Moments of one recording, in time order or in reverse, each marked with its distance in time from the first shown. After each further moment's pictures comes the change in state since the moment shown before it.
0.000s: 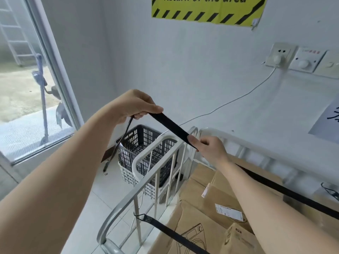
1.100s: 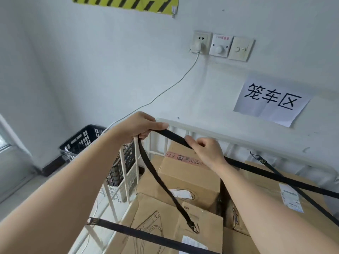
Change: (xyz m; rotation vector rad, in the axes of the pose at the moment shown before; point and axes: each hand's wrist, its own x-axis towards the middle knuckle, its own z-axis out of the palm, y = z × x) left_hand 0.026 0.048 0.228 -0.122 -0.313 0.067; right_hand -0.089 0.105 -0.159 -0.166 0.218 0.181
